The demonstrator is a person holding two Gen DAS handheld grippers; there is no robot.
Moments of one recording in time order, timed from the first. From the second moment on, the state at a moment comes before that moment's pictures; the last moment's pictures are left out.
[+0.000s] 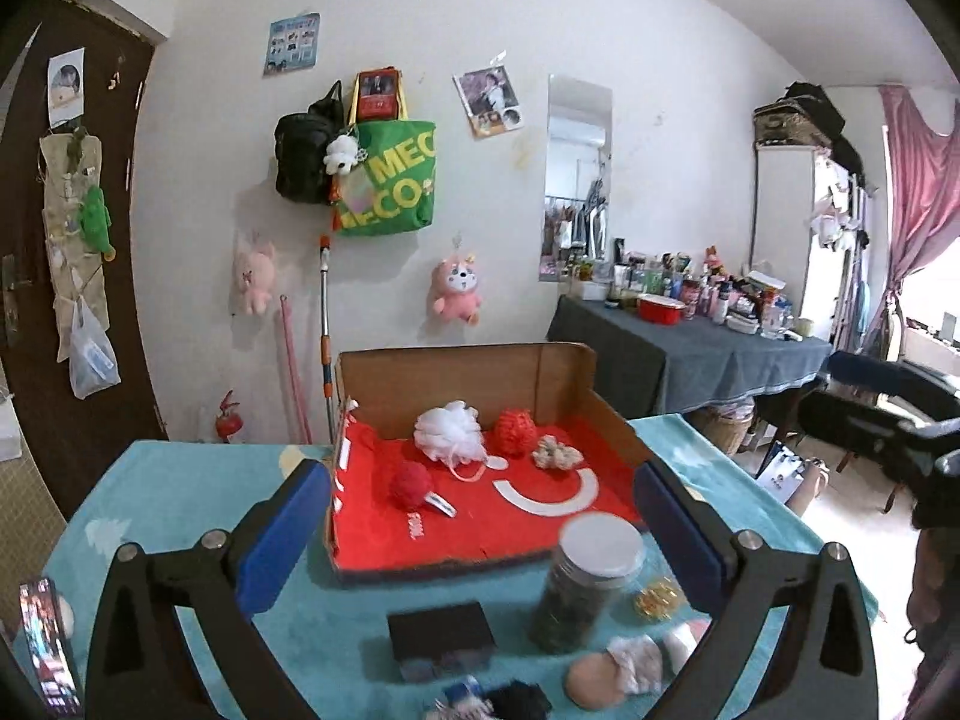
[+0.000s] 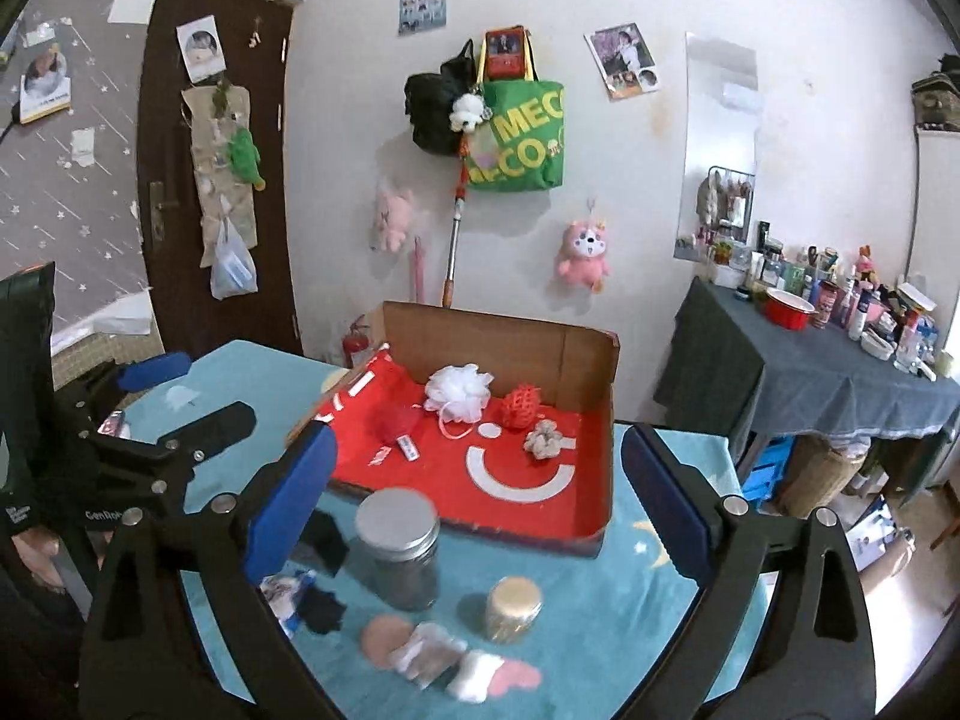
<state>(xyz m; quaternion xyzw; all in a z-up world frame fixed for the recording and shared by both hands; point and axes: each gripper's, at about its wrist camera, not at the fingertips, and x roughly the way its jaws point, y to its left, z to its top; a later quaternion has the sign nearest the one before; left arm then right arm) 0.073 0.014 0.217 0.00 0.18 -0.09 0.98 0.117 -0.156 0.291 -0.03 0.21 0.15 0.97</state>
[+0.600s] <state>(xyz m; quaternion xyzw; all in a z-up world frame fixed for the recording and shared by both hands) 0.017 -0.004 0.150 -0.01 0.18 -0.09 0.98 0.040 -0.150 0.207 -0.03 0.17 0.07 0.98</state>
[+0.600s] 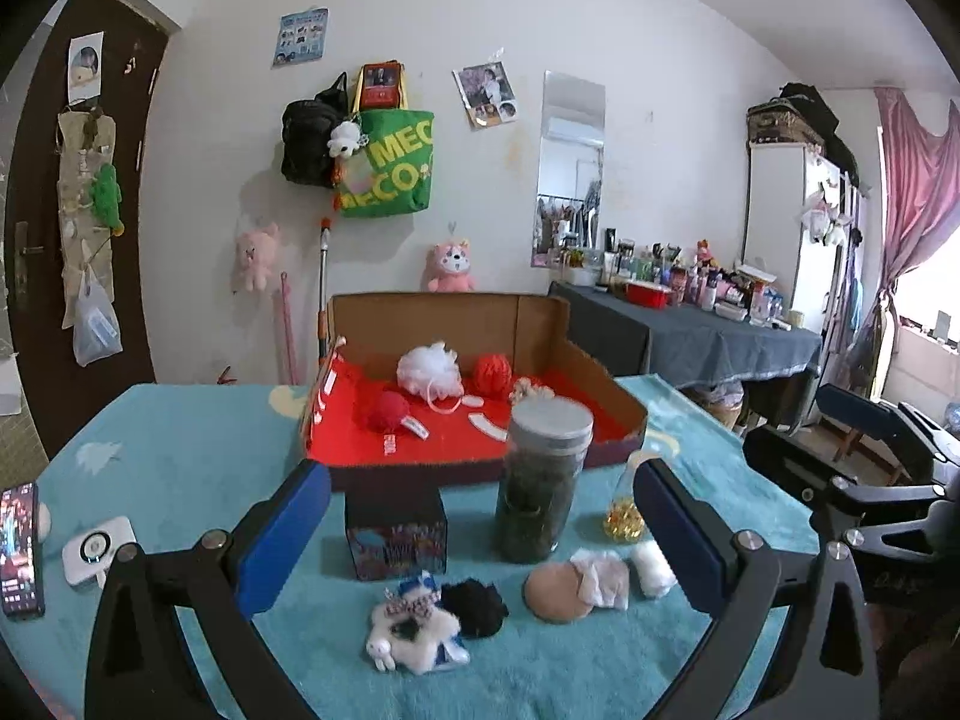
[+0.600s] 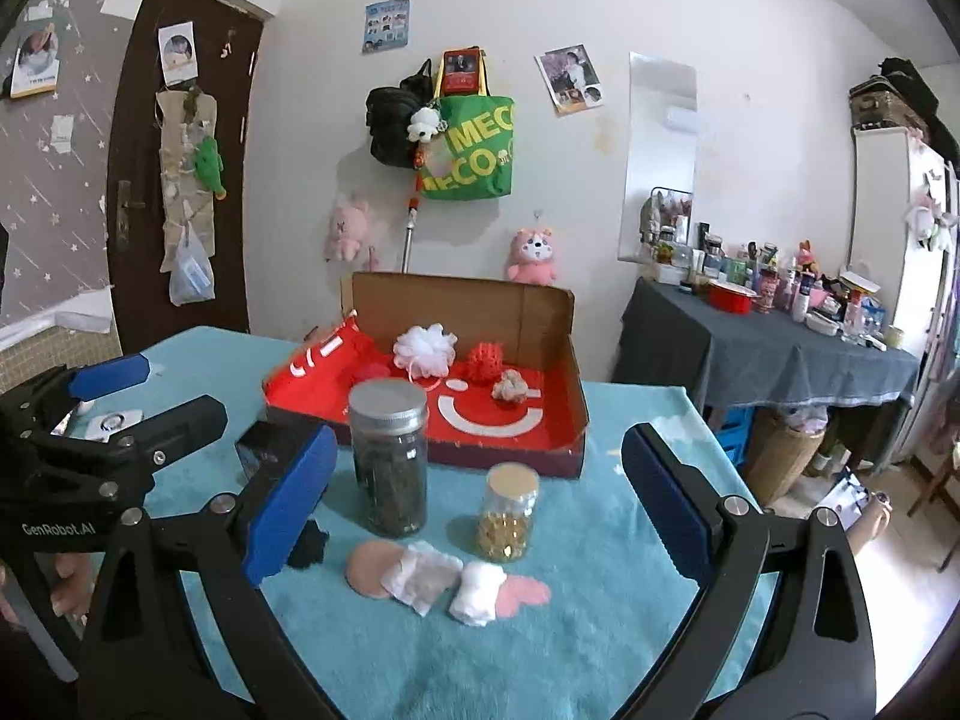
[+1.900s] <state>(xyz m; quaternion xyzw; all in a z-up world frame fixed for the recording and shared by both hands) 0.057 0.038 0.052 -0.01 0.31 -0.03 0.95 0.087 -0.173 0.087 0.03 0.33 0.04 0.94</state>
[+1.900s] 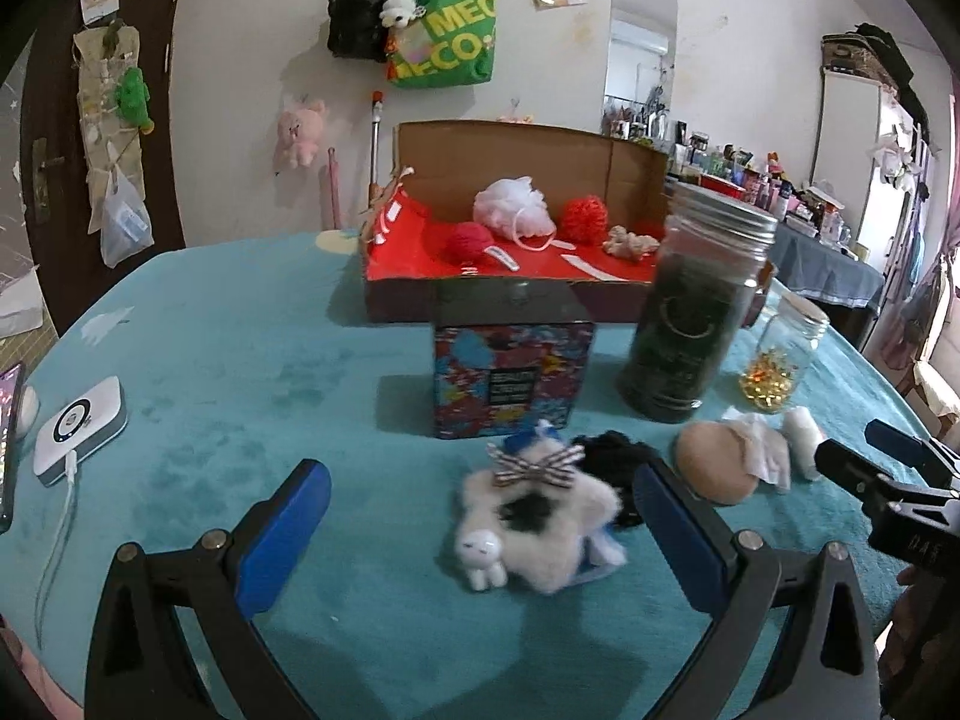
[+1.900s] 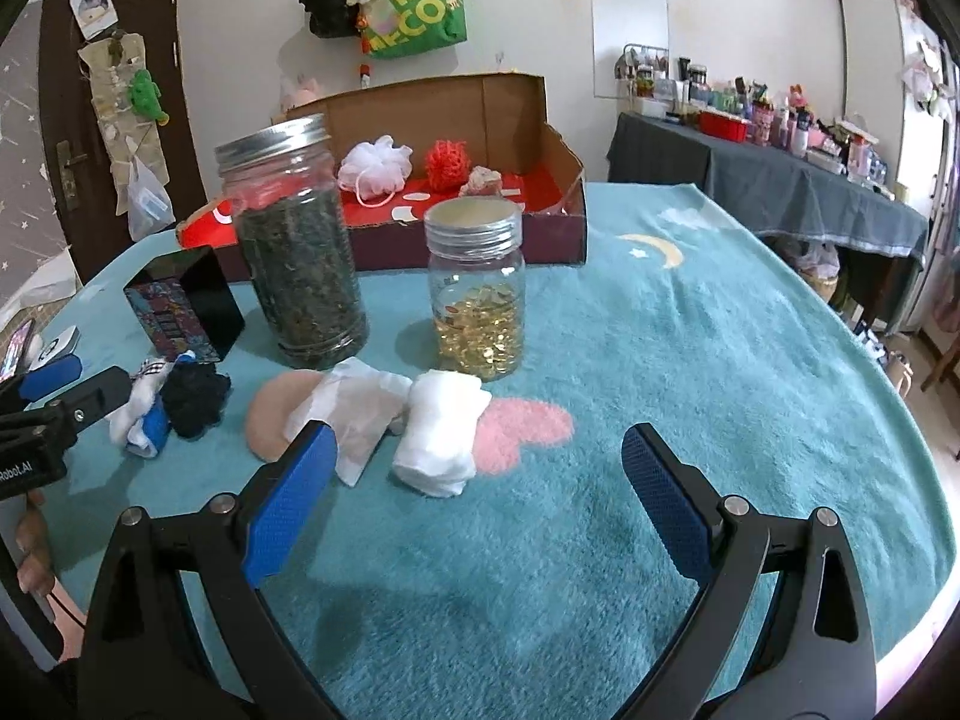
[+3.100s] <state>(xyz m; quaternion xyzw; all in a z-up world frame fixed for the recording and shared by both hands) 0.066 0.043 0.038 -0.02 0.37 -0.10 0.92 0.095 -0.172 0.082 0.07 0.37 0.16 0.91</state>
